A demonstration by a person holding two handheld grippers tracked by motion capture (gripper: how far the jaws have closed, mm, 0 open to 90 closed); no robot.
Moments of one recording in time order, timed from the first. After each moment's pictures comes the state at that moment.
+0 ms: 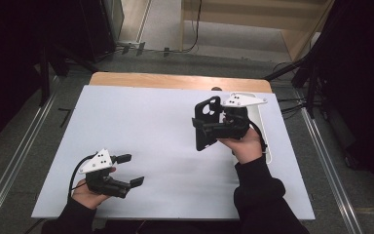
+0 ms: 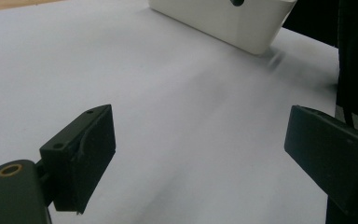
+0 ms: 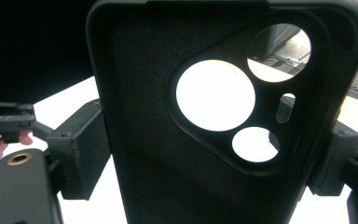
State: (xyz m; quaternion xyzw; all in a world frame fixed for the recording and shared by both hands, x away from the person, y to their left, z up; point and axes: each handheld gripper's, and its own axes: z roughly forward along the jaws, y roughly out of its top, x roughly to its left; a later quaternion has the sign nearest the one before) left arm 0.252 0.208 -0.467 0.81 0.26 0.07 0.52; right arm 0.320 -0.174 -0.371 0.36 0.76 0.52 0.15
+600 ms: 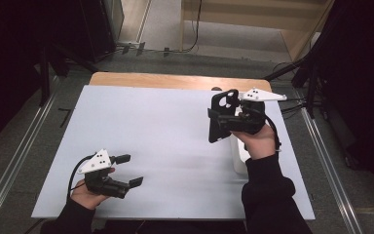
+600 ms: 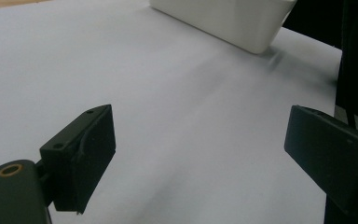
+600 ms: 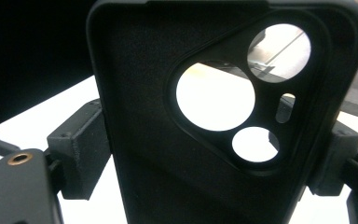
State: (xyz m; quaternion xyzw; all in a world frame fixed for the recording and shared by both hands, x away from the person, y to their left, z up) left arm 0.252 0.209 -0.467 0.81 0.26 0.06 0.52; right arm 0.322 -0.209 -0.359 0.41 0.73 0.52 0.19
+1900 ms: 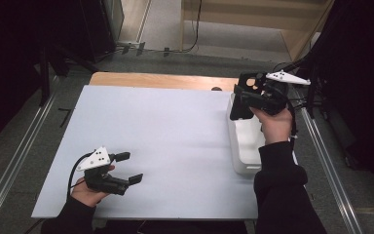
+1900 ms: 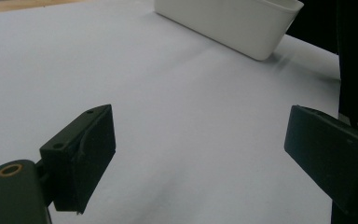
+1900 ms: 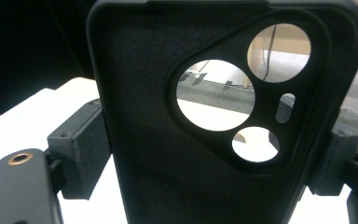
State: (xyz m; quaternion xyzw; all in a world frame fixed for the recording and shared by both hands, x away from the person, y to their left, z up) left arm 0.258 0.211 -0.466 0.80 0.27 0.06 0.52; right arm 0.361 -0.265 -0.348 0.50 0.66 0.49 0.26
